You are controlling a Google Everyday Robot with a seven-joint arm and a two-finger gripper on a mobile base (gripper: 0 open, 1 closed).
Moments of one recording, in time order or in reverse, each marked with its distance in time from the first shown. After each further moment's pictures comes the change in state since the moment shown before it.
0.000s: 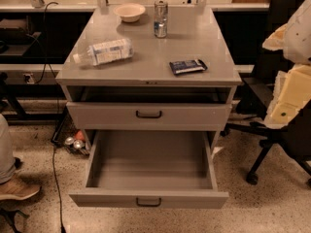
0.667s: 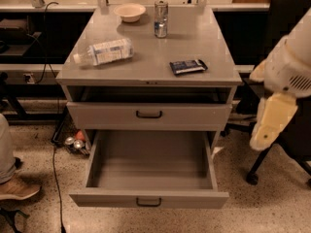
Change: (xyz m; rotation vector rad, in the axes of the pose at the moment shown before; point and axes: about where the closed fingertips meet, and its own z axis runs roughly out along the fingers) arm 0.012 0.018 0.059 -0.117 0.013 0.044
